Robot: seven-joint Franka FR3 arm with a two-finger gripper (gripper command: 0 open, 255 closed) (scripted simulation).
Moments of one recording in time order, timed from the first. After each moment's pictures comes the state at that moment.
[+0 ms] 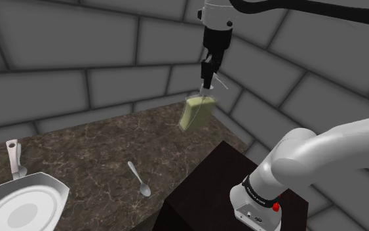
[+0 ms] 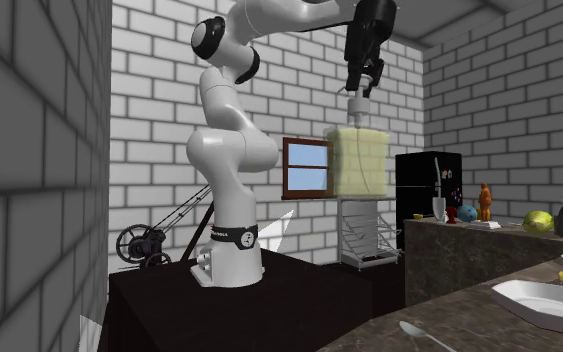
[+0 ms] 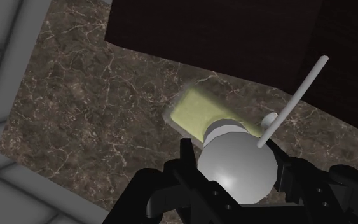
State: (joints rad) arm -0.06 -0.54 0.25 -2.18 -0.03 1.49 -0.10
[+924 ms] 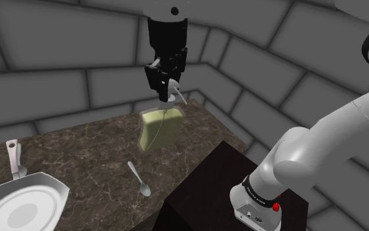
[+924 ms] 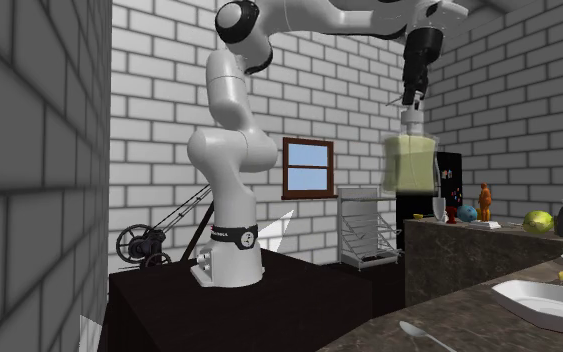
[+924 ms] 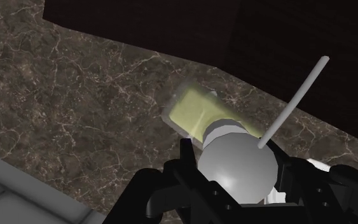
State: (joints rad) arm 0.02 -0.26 0.54 -1.88 0.04 1.45 0.28
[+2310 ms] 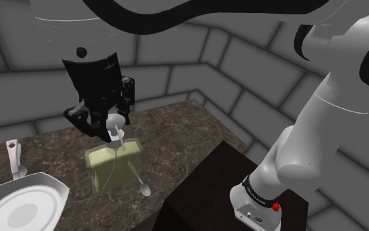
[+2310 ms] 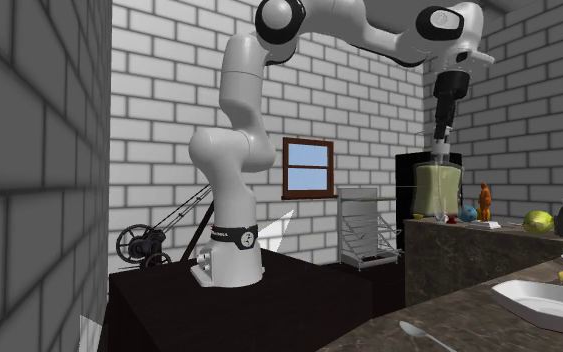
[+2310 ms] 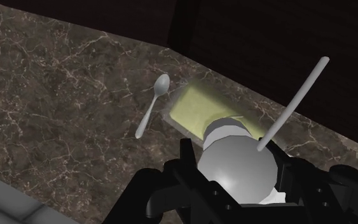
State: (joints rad) arm 0.14 0.13 0.73 -1.67 -0.10 1.54 0.64
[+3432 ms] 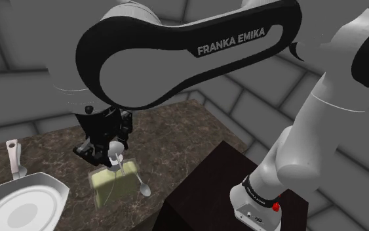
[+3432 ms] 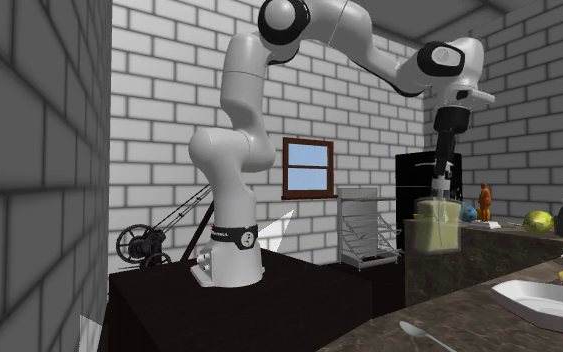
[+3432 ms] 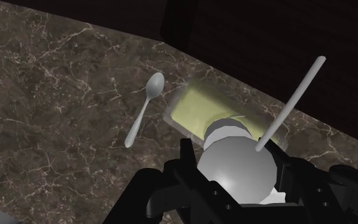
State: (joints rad) arm 0.14 0.16 0.73 -1.87 -0.12 1.76 0.66
